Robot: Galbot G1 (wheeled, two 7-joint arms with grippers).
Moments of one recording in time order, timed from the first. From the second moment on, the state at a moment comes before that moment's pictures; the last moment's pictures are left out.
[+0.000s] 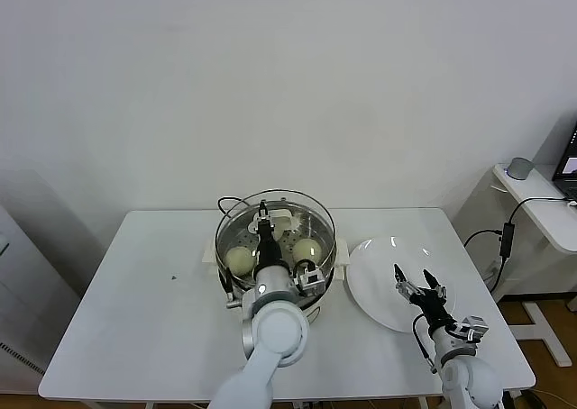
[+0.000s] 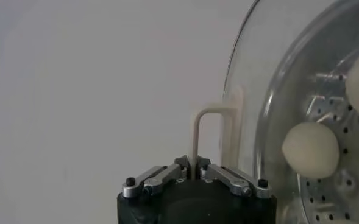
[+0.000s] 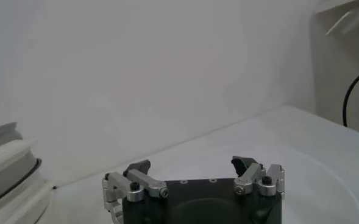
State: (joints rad) left arm 0.95 -1.61 0.06 -1.82 1.75 0.74 0.39; right arm -1.22 1.38 0.76 1.53 0.51 -0.07 -0.29
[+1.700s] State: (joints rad) left arm 0.98 -1.61 0.06 -1.74 1.74 0.74 0.33; right arm -1.22 1.40 0.77 1.51 0.49 -0.06 -0.29
